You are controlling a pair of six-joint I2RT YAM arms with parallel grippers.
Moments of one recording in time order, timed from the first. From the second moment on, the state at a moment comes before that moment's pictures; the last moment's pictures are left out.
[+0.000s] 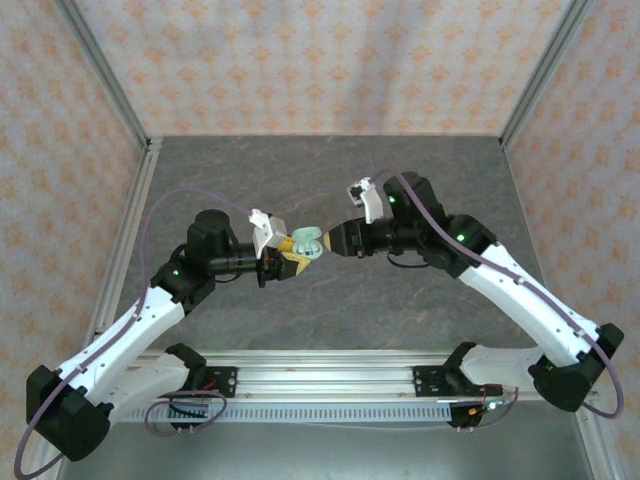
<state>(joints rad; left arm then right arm) -0.47 0.94 0.74 -0.14 0.77 0.05 0.75 1.16 1.33 -0.75 -0.41 0.50</state>
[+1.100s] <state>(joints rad) -0.47 0.94 0.74 -0.11 0.79 0.02 0.69 1.17 1.07 -0.40 -0.58 0.79</state>
